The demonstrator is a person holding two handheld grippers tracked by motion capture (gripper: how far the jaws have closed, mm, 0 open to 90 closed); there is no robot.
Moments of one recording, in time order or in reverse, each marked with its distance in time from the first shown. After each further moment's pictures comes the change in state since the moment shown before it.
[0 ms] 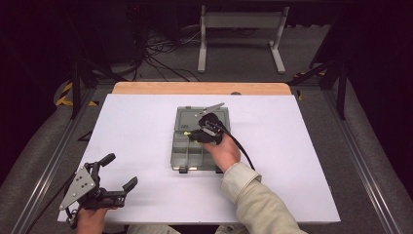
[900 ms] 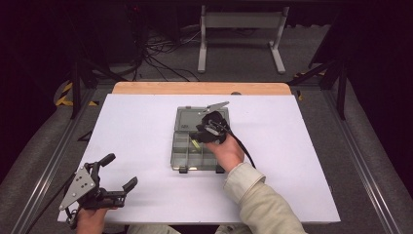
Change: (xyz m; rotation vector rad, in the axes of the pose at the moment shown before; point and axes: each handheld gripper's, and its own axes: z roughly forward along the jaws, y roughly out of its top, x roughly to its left) left arm 0.000 0.000 -0.001 0.004 -0.002 0.002; right arm 0.008 0.004 -0.025 -0.047 -0.070 -0.030
